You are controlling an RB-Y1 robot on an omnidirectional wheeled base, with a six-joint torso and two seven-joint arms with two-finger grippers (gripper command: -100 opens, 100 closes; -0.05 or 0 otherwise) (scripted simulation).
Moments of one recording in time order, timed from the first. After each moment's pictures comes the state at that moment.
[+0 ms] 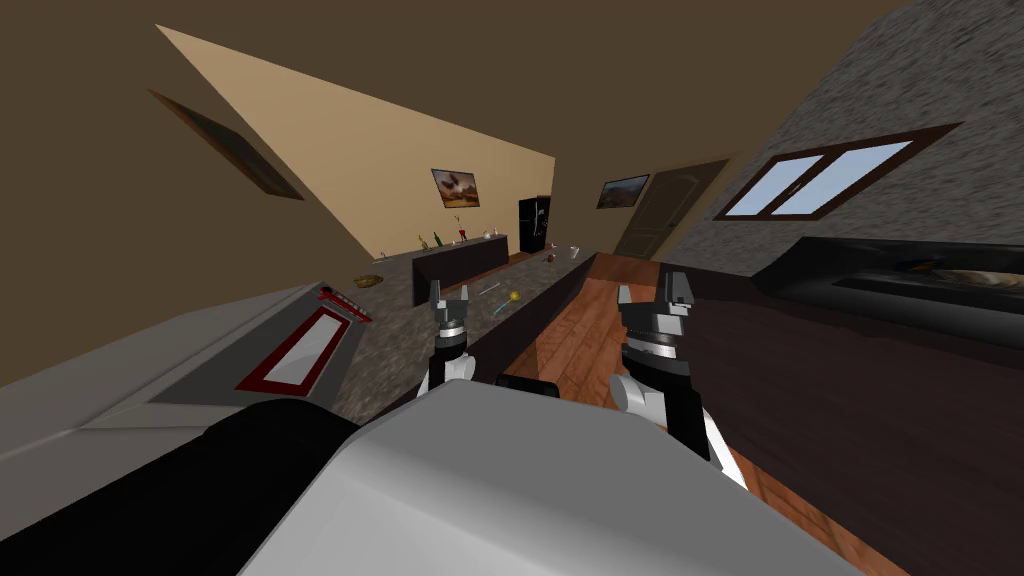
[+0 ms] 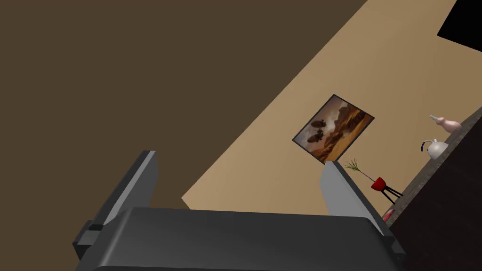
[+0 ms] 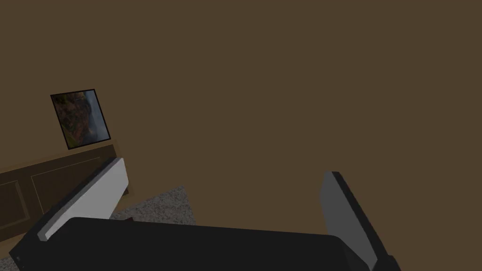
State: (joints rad) left arm 0.52 -0.01 -0.07 -2.25 0.08 -0.60 0.16; right arm 0.48 -0.04 -0.03 -2.33 0.01 -0.42 -0.09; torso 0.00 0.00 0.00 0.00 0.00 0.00
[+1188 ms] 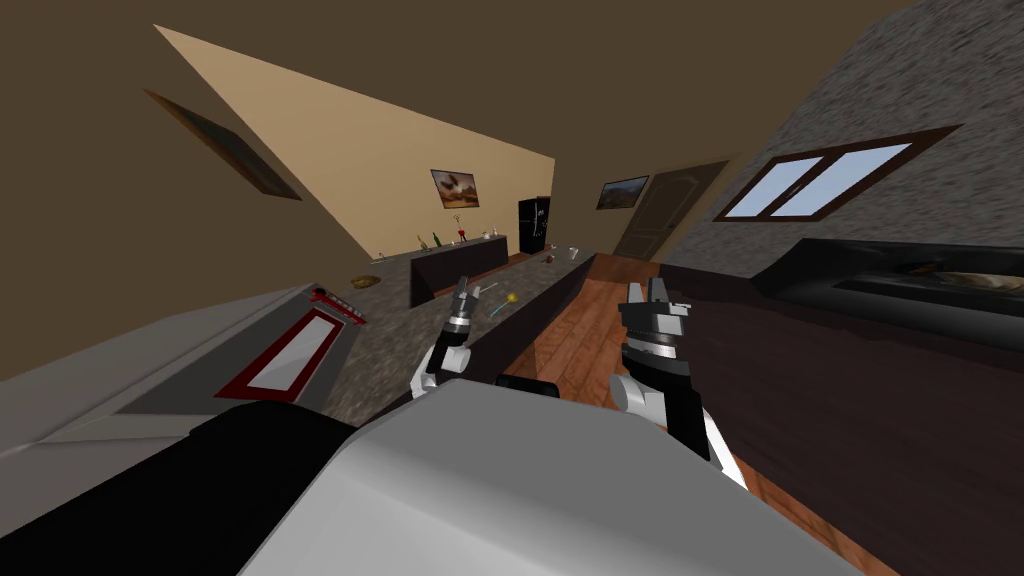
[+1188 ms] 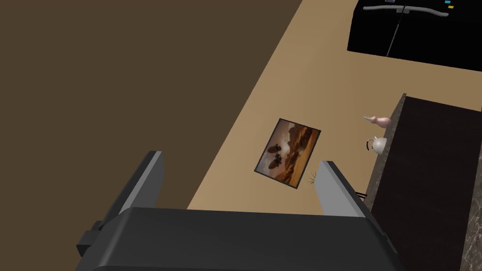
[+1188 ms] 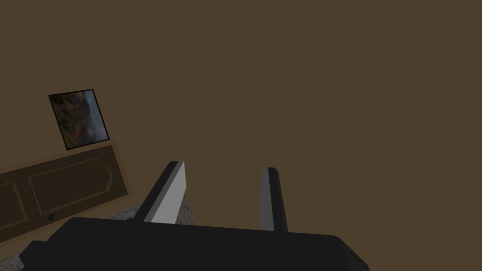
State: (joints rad) left arm 0.38 0.21 -0.06 -2.20 0.07 -0.32 0.12; right arm 0.48 -0.04 -0.03 -2.33 0.01 -0.42 -0.09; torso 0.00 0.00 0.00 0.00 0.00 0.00
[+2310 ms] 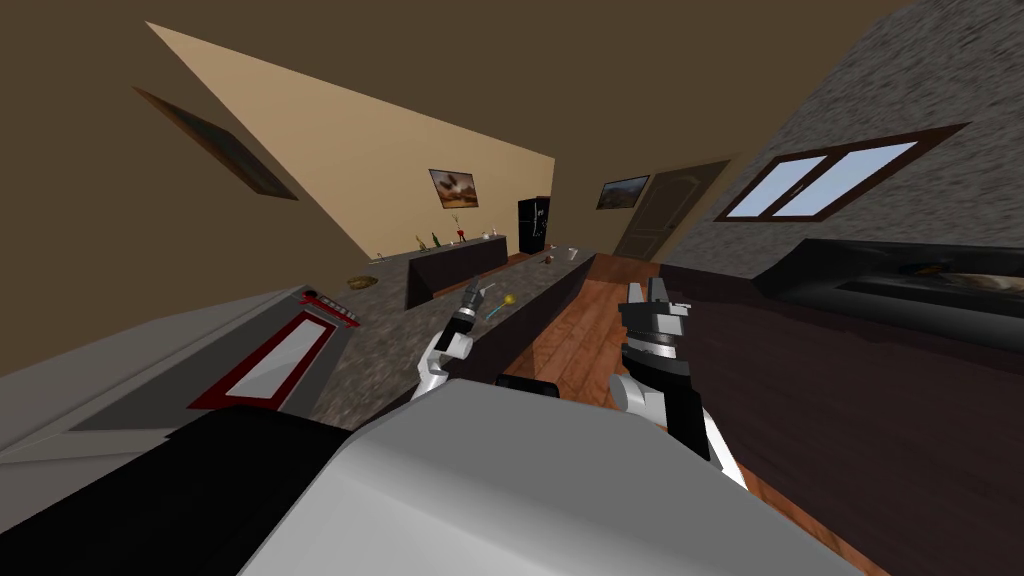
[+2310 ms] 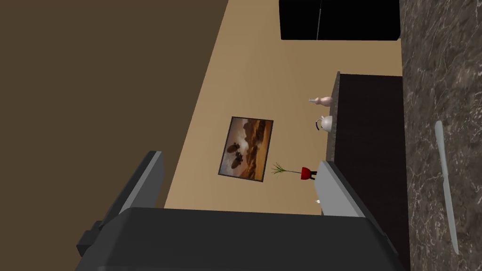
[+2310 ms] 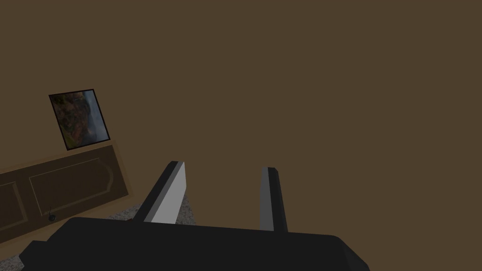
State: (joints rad) left arm 0.25 0.25 -0.05 -2.13 0.06 0.00 0.06; right arm 0.48 -0.04 -0.03 -2.33 0.01 -0.42 -0.09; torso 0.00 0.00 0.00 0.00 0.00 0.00
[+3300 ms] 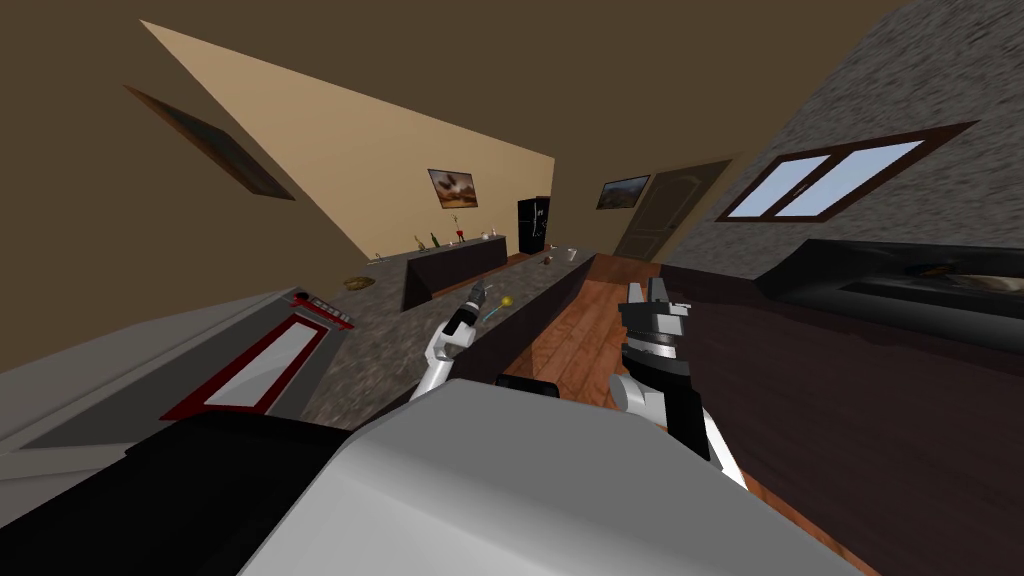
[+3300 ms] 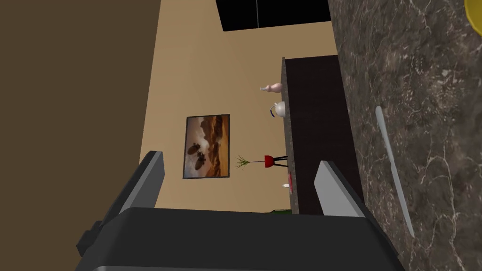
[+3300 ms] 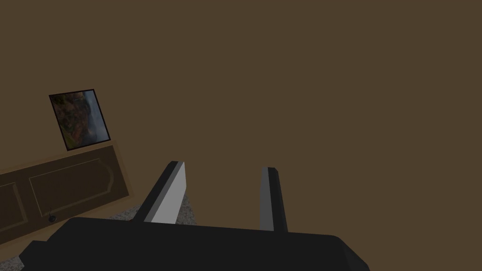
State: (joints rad) left arm 0.12 0.25 -0.03 -2.07 0.05 0.29 0.02; right arm 0.48 -0.04 -0.03 -2.33 0.01 -0.42 -0.09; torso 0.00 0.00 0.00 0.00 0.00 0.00
